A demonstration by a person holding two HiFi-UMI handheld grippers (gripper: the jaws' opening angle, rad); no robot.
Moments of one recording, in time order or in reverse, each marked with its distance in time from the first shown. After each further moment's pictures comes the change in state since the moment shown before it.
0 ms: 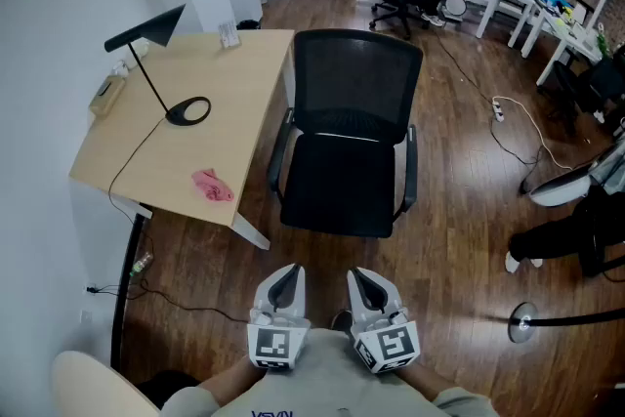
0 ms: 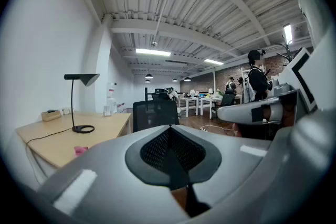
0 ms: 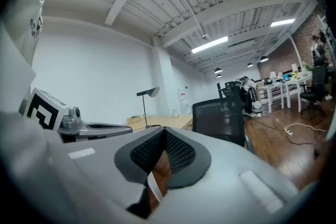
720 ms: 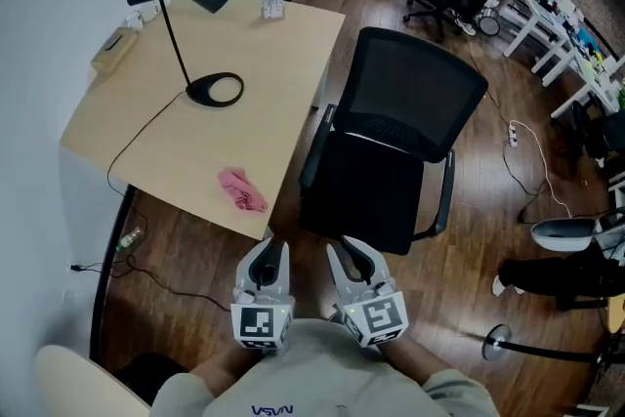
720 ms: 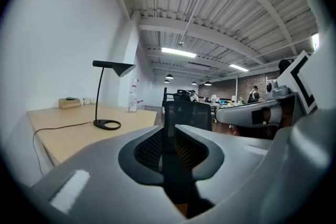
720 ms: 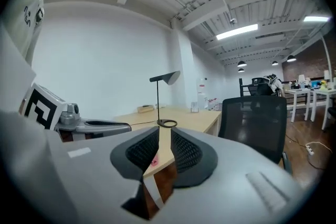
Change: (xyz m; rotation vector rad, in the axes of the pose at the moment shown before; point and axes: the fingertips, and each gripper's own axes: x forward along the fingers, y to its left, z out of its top) left arm 0.067 0.224 -0.017 -0.149 -0.035 0.142; right arm 0.236 0.063 -0.002 -0.136 0.121 0.123
